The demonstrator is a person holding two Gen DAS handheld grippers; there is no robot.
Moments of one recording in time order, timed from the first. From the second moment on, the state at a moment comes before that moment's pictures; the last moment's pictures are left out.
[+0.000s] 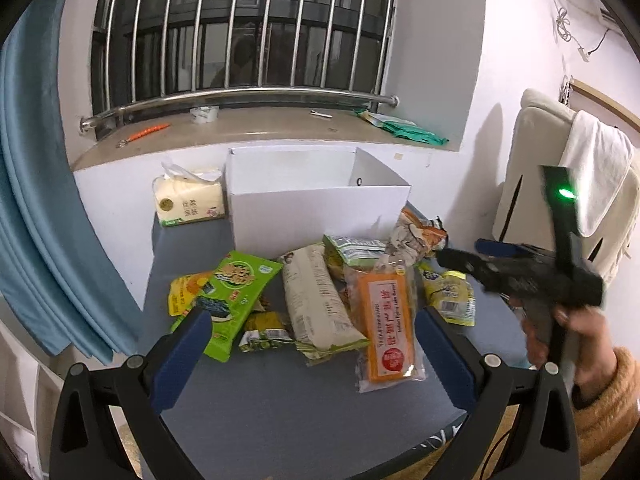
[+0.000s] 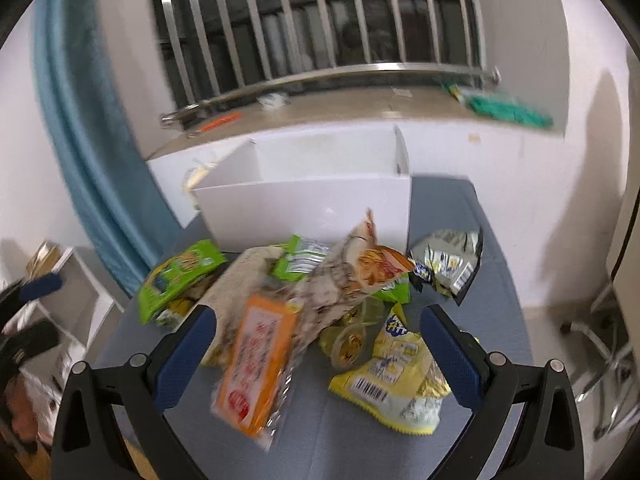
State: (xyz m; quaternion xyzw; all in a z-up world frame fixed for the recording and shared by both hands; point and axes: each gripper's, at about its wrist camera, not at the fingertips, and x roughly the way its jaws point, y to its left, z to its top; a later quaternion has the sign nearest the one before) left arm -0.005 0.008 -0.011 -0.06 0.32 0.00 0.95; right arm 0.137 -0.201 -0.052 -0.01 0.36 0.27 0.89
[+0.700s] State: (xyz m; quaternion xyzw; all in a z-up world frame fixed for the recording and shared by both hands) left arm 0.000 0.050 -0.040 -0.10 0.34 -0.01 0.94; right arm 0.214 -0.214 -0.089 0.16 0.39 0.31 0.85
